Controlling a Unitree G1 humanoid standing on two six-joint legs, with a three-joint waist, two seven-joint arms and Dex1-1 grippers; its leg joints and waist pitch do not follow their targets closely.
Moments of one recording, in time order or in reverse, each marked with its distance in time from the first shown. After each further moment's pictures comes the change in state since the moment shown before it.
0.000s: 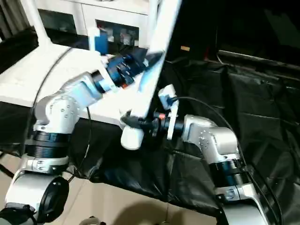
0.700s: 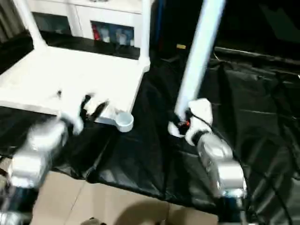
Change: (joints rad) left arm 0.532 0.153 -0.115 -0.098 0.591 -0.357 0.487; right arm 0.325 0.119 -0.119 -0.092 -0.408 -0.407 -0.701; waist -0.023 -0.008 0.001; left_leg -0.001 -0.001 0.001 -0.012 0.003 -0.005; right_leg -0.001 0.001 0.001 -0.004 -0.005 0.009
